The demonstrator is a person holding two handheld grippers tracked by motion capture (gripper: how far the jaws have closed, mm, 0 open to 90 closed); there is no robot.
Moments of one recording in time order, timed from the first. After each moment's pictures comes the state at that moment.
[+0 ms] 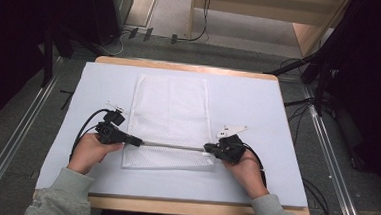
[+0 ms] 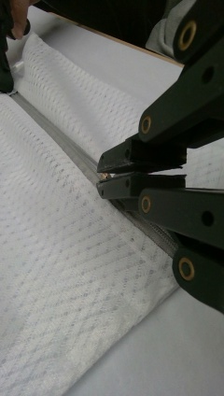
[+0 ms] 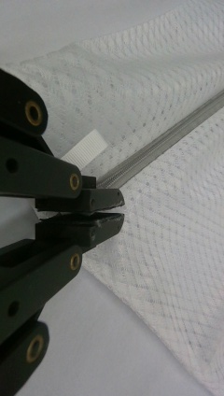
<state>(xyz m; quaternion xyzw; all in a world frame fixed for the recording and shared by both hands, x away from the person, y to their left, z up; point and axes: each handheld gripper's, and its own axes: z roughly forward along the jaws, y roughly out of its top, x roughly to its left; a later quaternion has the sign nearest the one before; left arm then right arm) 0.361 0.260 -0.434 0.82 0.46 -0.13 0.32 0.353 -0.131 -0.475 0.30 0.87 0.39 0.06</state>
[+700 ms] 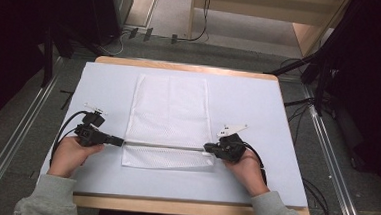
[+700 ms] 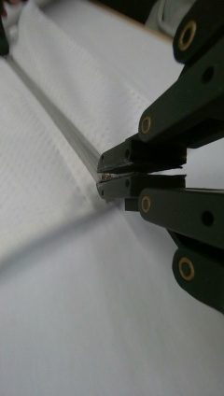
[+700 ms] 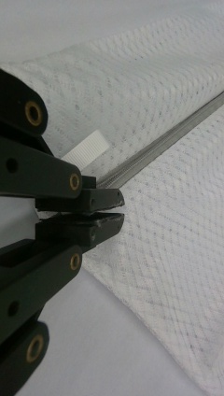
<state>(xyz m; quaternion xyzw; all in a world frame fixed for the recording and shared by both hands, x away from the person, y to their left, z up) 0.346 0.310 -0.435 0.80 0.50 -0.09 0.31 0.356 -0.132 -0.475 0.29 0.87 0.39 0.05</state>
